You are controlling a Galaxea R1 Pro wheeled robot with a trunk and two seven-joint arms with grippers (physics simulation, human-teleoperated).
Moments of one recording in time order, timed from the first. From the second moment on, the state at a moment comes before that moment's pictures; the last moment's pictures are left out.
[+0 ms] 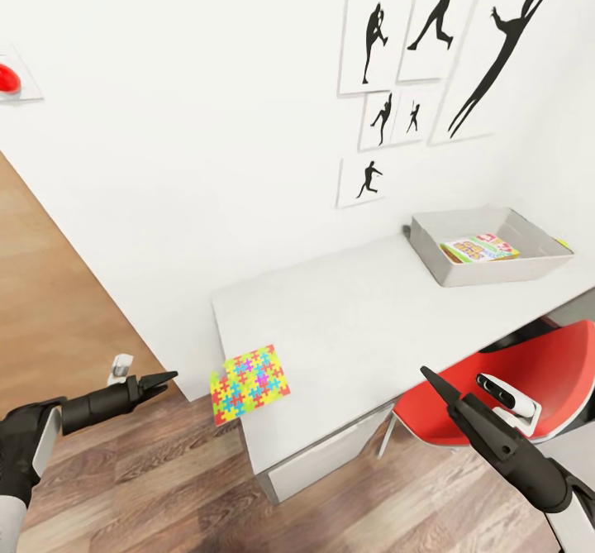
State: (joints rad) left arm -0.57 0.29 0.45 -0.88 0.05 0.86 -1.24; right arm -0.08 -0.18 -0.23 -1.59 -0.95 0.48 1.31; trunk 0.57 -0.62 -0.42
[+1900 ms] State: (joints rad) left arm -0.57 0.24 0.45 -0.83 0.05 0.85 -1.25; right arm -0.08 -0.19 -0.23 -1.59 -0.95 0.48 1.30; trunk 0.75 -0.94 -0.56
